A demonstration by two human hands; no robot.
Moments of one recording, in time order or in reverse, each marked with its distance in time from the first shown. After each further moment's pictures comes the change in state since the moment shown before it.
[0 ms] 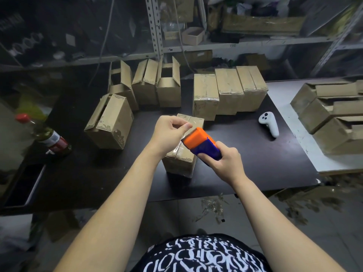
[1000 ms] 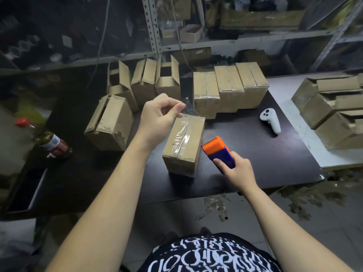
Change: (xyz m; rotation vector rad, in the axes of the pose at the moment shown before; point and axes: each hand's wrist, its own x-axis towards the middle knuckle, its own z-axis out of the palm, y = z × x) left_hand 0.004 0.025 -0.035 -0.033 0.068 0.265; right_hand -0.028 0.044 0.000 -0.049 0.007 0.361
